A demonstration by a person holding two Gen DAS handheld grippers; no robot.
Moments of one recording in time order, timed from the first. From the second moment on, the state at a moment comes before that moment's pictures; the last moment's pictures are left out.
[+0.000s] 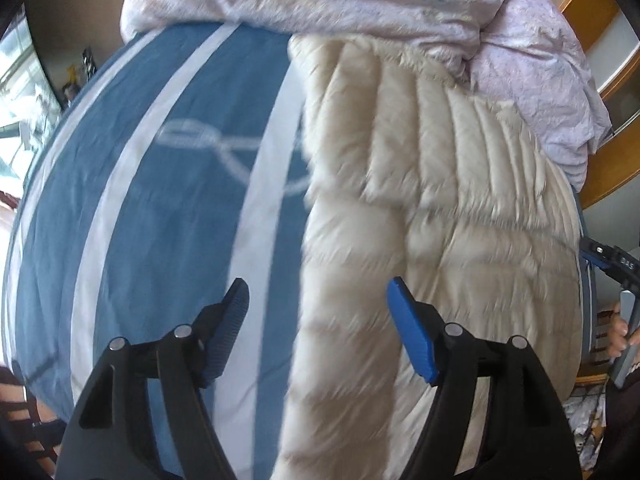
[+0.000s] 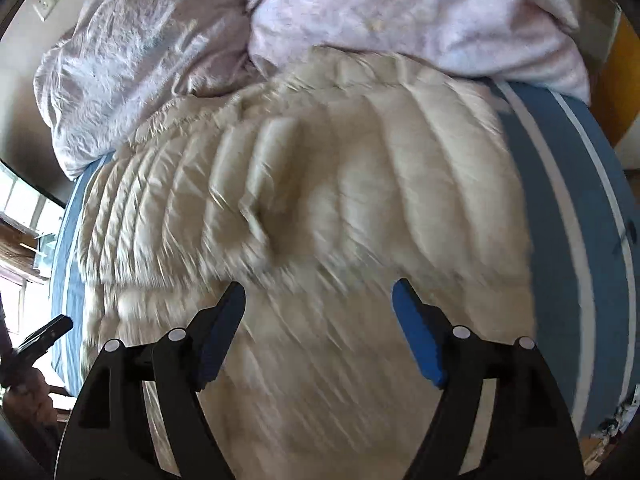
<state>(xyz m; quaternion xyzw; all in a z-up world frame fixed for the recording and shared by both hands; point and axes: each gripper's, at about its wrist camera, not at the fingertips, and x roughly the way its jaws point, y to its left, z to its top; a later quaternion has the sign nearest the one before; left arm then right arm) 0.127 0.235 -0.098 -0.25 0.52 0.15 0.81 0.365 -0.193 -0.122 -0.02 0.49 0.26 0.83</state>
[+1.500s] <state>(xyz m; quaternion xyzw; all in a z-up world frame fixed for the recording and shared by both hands) 0.028 0.151 -0.131 -0.29 0.54 0.13 0.78 0.260 -0.359 -0.224 -0.02 0.60 0.30 0.74</state>
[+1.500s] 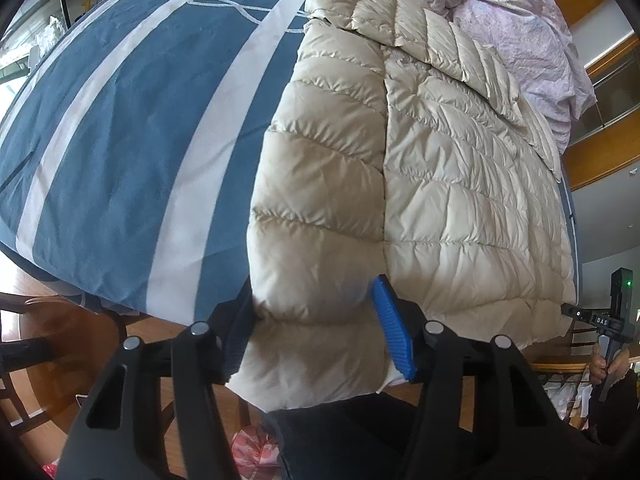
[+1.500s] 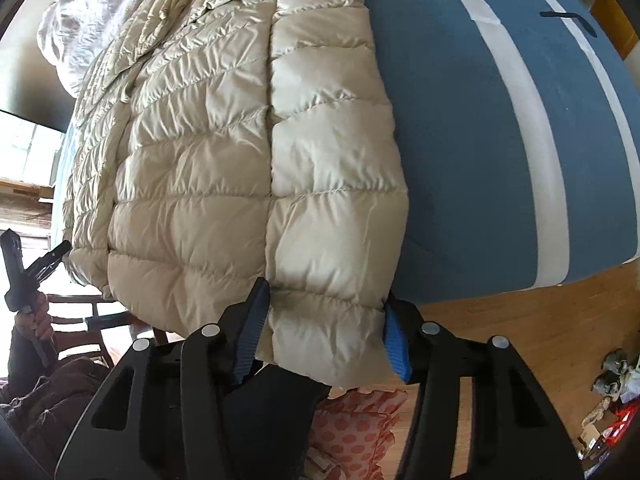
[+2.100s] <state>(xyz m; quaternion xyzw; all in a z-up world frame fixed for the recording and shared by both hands) 0.035 0.140 -0.118 -0.28 0.52 0.16 0.79 0.259 -0.334 -0.206 -0.08 0.56 0.32 0.76</state>
